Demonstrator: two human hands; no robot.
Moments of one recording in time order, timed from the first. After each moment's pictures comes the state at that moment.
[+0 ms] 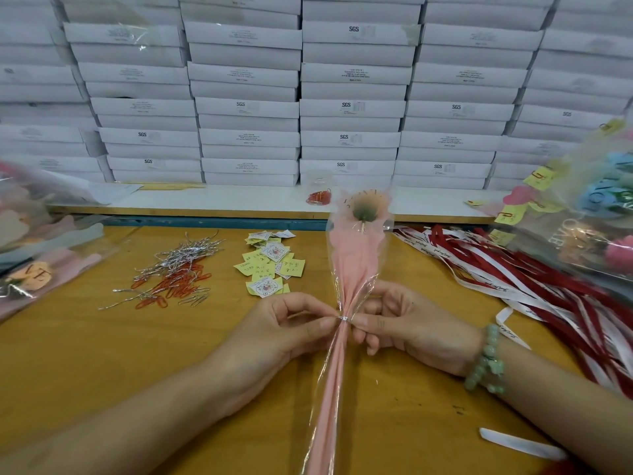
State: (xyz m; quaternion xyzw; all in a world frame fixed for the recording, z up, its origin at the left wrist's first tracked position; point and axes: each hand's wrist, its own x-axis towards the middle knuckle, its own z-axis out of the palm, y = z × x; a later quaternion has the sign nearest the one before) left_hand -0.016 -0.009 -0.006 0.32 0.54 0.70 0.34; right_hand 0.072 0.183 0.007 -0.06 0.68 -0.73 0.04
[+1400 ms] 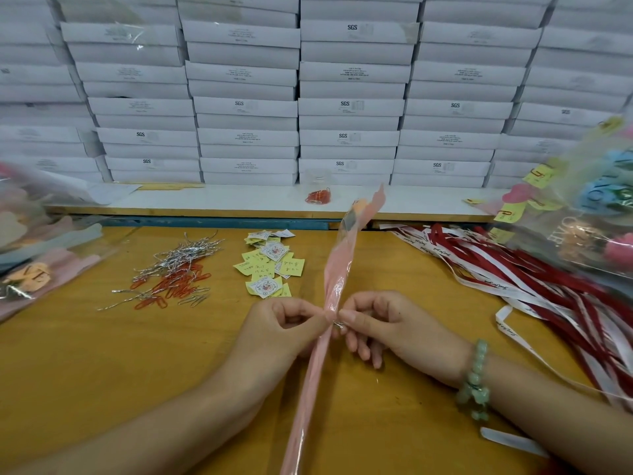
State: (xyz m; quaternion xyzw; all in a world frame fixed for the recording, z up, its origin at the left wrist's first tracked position) left_hand 0.002 -0.004 -0.001 0.28 0.66 0.66 0.21; right_hand 0.077 0.161 0.010 -0.03 0.79 -0.61 -0.01
